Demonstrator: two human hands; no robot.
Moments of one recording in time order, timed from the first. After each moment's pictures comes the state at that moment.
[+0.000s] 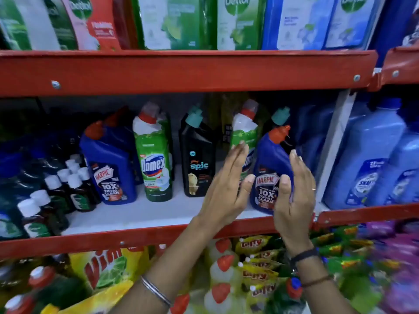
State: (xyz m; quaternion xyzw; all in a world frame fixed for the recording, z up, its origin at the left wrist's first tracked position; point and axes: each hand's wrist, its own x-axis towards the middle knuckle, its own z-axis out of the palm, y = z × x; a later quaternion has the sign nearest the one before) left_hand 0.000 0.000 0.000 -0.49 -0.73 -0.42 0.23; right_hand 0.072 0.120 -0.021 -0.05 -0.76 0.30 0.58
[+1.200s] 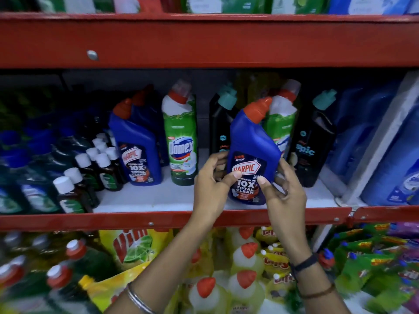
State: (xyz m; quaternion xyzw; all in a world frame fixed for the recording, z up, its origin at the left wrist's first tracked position) left_hand -0.017 -0.066 -0.009 -0.23 -0.67 -0.70 0.07; right_hand 0.048 0.053 -0.030 -0.07 -0.71 0.56 0.42
